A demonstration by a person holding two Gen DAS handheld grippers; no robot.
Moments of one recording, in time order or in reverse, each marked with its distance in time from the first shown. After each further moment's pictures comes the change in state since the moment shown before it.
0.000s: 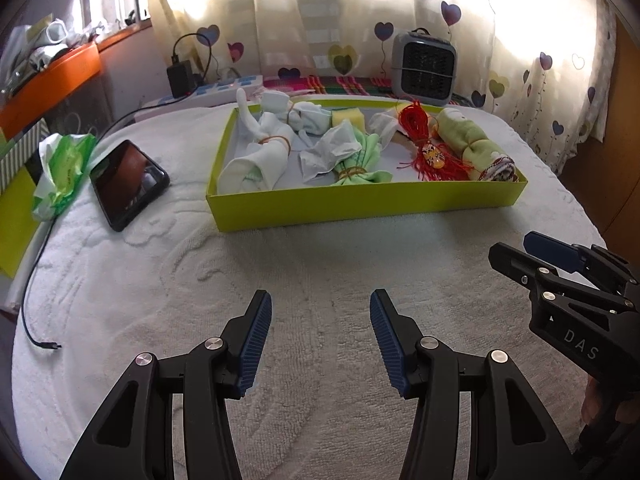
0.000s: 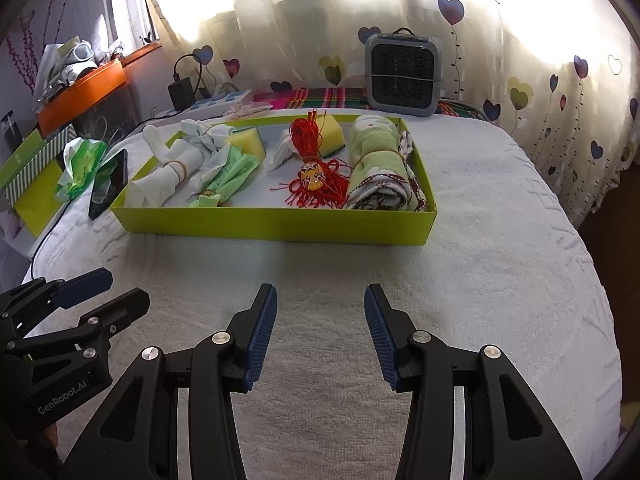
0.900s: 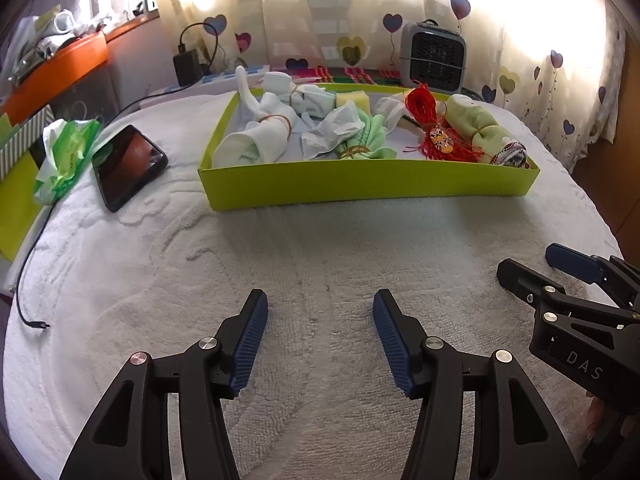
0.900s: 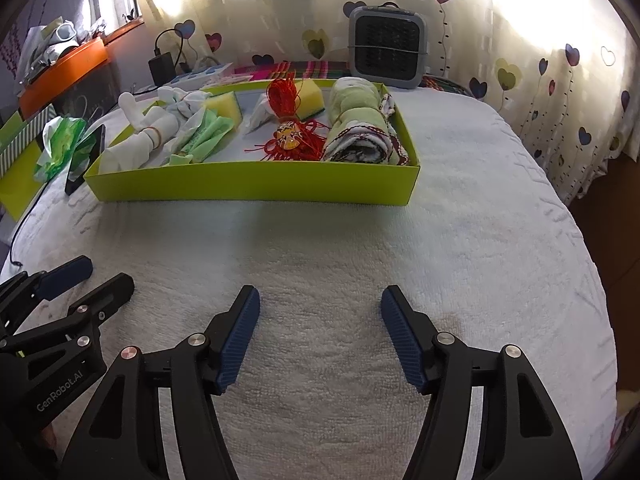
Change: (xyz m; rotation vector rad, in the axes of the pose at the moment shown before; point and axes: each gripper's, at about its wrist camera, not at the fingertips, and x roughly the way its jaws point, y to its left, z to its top) left arm 0.012 -0.009 -0.010 -0.021 0.006 0.037; right arm 0.009 -0.005 -0.011 0.005 0.066 -0.067
